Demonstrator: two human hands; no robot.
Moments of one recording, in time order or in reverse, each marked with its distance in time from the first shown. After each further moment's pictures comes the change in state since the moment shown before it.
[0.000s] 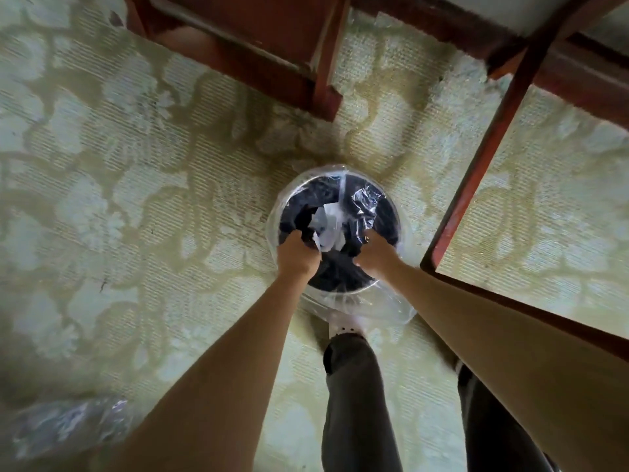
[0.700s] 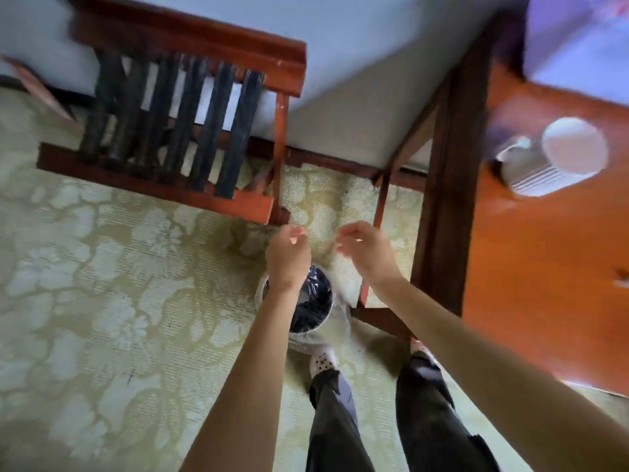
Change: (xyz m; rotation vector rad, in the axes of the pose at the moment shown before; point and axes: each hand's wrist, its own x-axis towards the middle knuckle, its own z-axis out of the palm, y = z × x) left_hand -0.258 0.149 -0.181 -0.553 0.130 0.319; right_hand -0.330 -0.106 -0.163 0.464 0.399 -0.409
